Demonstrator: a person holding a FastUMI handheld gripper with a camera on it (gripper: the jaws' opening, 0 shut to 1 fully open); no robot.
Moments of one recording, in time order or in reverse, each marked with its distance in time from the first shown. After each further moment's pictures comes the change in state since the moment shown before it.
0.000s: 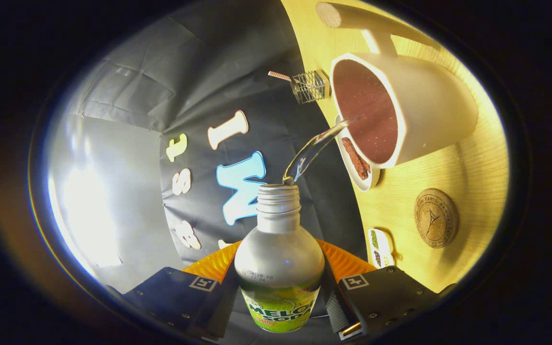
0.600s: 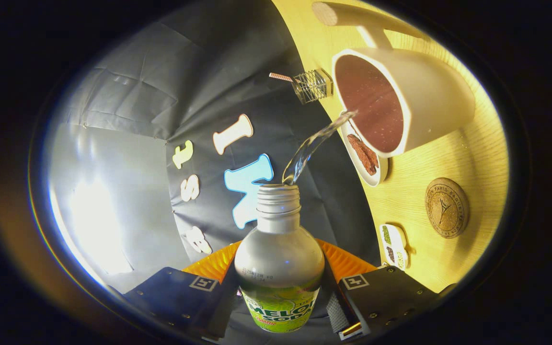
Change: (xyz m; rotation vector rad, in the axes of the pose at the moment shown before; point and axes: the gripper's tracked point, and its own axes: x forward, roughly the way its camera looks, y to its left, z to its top) arm -0.002 0.015 0.001 0.052 -0.015 0.040
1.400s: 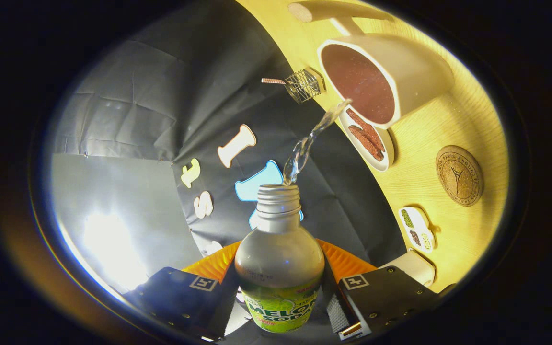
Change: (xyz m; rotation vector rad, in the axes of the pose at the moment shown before) arm -0.002 0.024 -0.004 0.176 -0.059 0.055
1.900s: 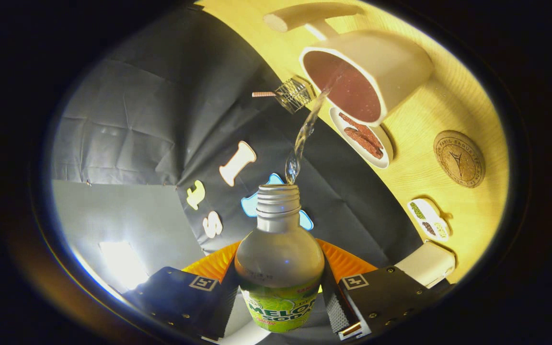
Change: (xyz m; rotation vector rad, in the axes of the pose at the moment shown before) arm 0.004 0.015 0.013 0.155 -0.096 0.036
